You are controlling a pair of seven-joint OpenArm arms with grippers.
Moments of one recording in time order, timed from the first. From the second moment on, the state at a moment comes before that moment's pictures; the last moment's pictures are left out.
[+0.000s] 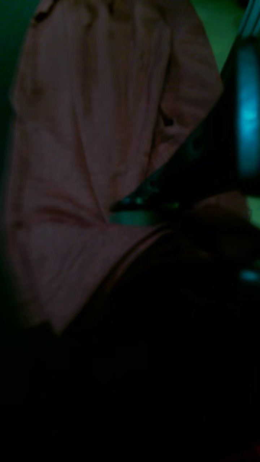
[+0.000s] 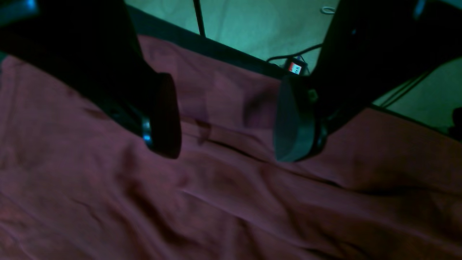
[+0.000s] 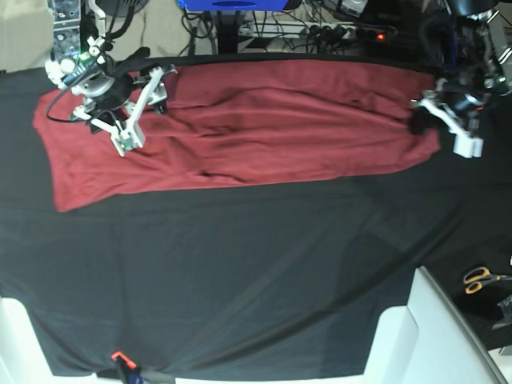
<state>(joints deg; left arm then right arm) 16.9 -20.6 -34.4 74.6 -34.7 -41.1 42.7 -24.9 2.4 3.6 102.6 -0.4 24.9 -43.6</state>
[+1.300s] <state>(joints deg) 14.9 -2.9 3.9 92.1 -34.0 -17.0 46.2 -25.1 2.4 9.7 102.6 -0.6 24.7 -43.6</state>
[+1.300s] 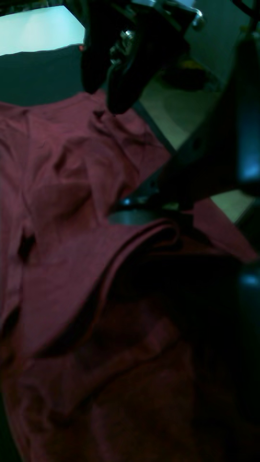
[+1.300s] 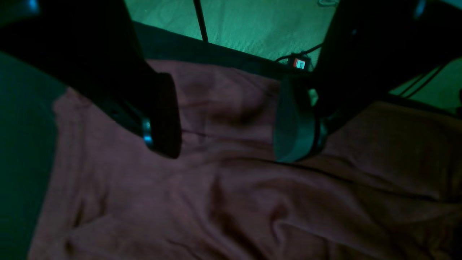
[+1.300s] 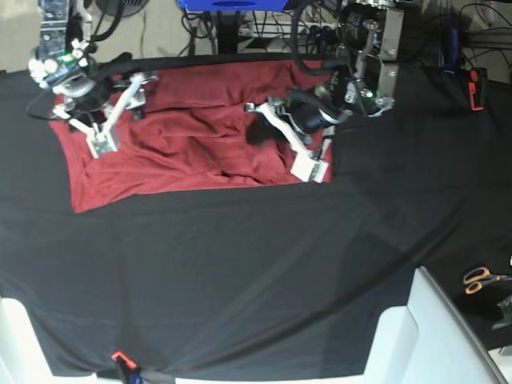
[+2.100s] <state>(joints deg) 9.2 -3.3 11.9 85.7 -34.2 -16.7 43.1 -24.9 2.3 10.8 102.6 -0.4 24.9 -43.6</state>
